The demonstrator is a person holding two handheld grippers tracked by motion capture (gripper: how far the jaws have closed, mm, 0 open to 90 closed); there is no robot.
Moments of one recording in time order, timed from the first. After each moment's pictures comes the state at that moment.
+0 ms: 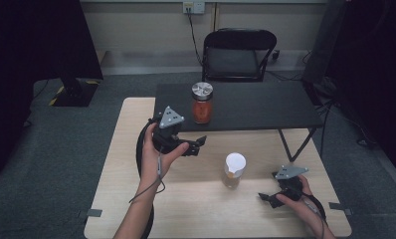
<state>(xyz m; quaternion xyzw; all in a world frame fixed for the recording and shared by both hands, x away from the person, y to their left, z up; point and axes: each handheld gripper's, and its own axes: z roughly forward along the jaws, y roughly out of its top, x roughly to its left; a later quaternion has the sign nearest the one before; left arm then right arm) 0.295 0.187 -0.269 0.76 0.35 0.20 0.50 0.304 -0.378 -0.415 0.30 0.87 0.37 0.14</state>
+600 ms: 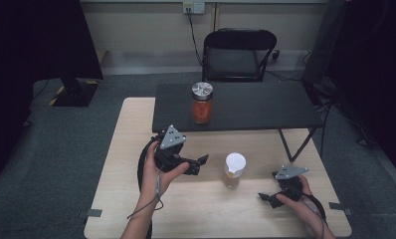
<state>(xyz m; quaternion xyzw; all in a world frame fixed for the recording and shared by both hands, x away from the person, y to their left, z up) 0.281 0.191 -0.308 0.77 0.33 0.18 0.51 0.304 -0.378 -0.415 0.30 0.87 0.37 0.14</state>
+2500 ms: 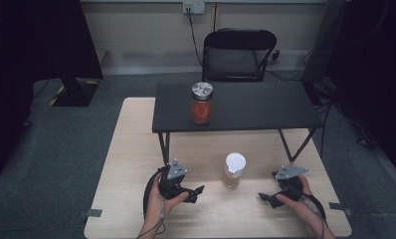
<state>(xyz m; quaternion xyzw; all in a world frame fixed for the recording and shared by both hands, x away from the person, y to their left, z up) 0.276 0.187 -0.407 0.80 0.36 0.13 0.46 0.304 -0.378 -0.415 0.30 0.87 0.37 0.14</state>
